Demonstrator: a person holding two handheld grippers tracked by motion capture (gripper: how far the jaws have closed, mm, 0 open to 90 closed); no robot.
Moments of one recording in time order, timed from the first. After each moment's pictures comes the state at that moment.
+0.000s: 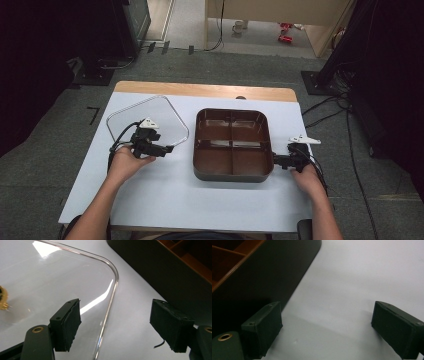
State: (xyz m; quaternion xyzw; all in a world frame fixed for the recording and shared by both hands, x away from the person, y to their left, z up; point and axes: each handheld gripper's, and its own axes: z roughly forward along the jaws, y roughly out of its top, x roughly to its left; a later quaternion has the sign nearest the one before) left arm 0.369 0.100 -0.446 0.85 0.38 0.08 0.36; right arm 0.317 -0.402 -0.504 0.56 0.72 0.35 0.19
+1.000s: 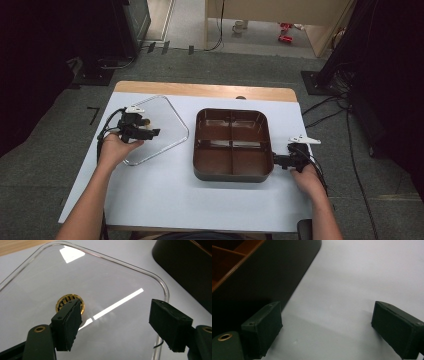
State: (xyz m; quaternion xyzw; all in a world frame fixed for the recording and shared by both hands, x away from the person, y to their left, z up) left arm 0.413 0.139 -0.440 0.82 0.42 0.14 0.35; right arm 0.317 -0.402 -0.504 0.56 0.72 0.35 0.19
